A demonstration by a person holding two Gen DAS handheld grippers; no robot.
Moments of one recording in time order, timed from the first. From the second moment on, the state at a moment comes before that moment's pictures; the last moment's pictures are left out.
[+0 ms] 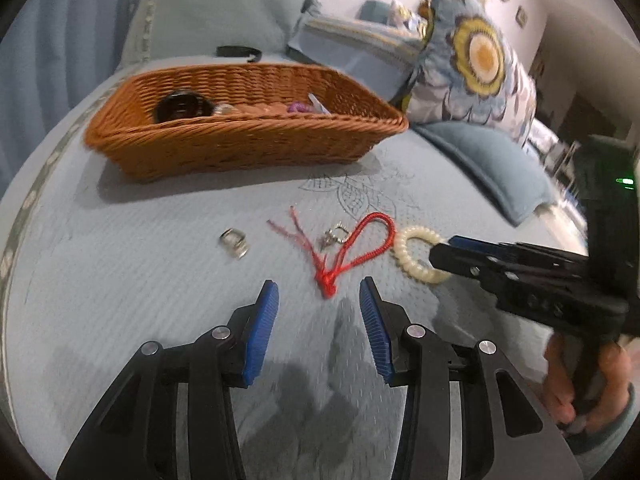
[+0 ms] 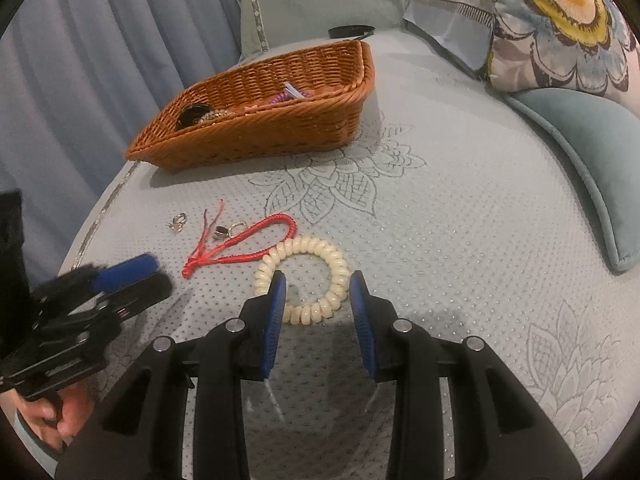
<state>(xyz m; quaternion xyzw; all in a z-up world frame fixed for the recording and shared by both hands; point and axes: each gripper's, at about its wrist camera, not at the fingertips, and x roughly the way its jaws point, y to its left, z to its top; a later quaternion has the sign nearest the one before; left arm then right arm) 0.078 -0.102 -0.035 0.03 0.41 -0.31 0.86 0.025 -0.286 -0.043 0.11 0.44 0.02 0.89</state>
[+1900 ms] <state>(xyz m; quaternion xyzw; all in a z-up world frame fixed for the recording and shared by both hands) 0.006 -0.080 -0.046 0.16 0.36 -0.27 0.88 0.022 -0.225 -0.049 -0.03 0.44 0.04 0.90</state>
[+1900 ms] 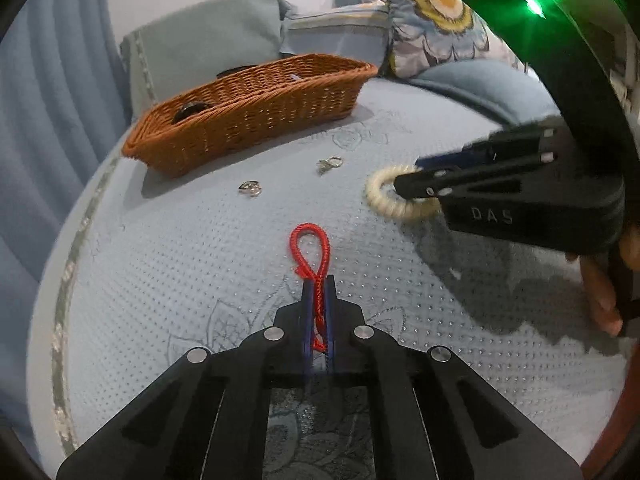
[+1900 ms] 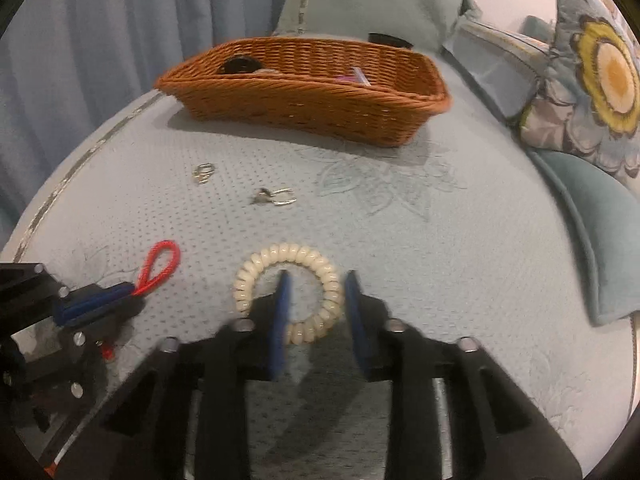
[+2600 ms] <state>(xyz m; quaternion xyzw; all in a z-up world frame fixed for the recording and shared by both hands) 0.031 -0.049 0.041 0.01 0.27 -0.31 0.91 0.016 -0.248 0.037 0.04 0.29 0.04 0.96</state>
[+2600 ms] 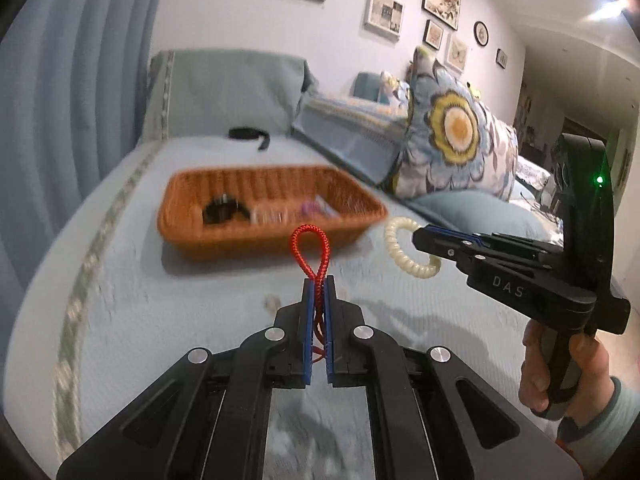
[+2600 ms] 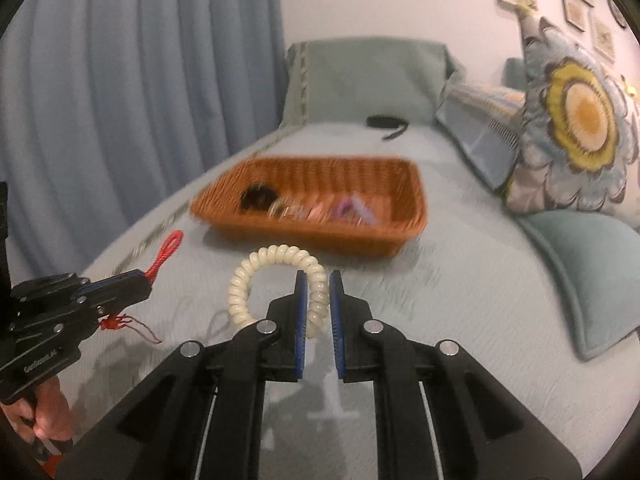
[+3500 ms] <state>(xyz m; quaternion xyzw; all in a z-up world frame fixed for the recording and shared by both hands) 0.228 -0.127 0.010 0.05 0.35 -0.25 0.90 0.209 -0.287 -0.002 0.09 0.42 0.02 0.90</state>
